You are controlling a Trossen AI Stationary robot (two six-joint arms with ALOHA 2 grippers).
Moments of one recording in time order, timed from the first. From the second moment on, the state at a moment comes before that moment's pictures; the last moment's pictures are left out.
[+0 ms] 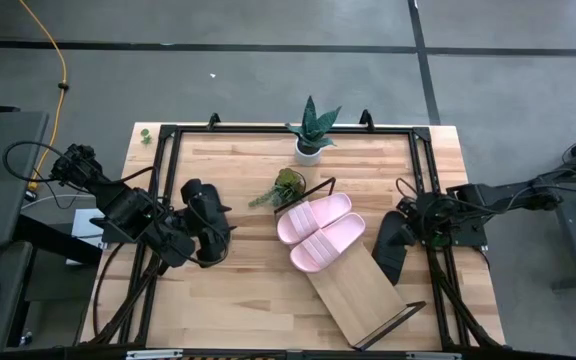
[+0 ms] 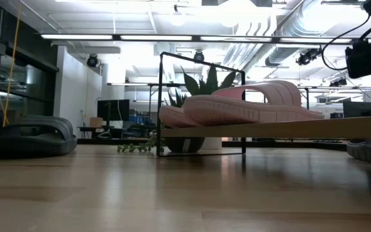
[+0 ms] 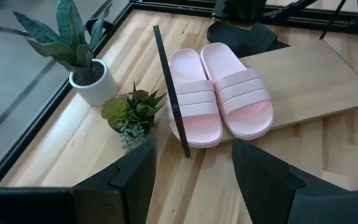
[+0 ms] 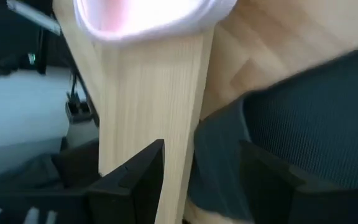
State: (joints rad) left arm -0.50 1.28 1.44 -1.13 -0.77 -0.67; right arm 0.17 0.31 0.32 -0.76 -0.26 1.15
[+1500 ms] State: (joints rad) left arm -0.50 1.28 1.44 -1.15 -0.77 -0.69; right arm 0.17 0.31 0.21 -0.76 -0.35 1.07
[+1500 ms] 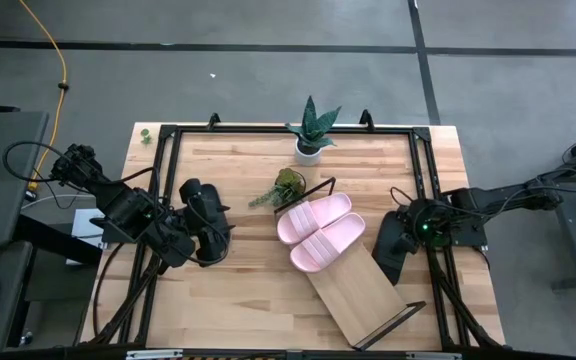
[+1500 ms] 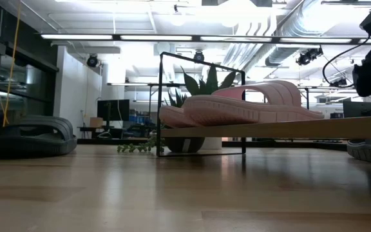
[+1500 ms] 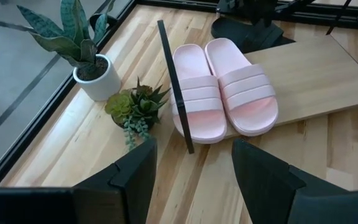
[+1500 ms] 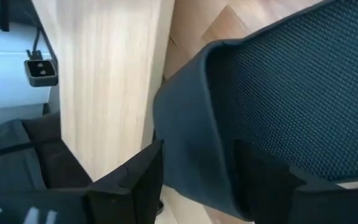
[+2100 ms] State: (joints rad) left arm -0.50 1.28 1.44 -1.15 -0.77 -0.69; right arm 0.17 0.31 0.21 -0.76 -0.35 1.05
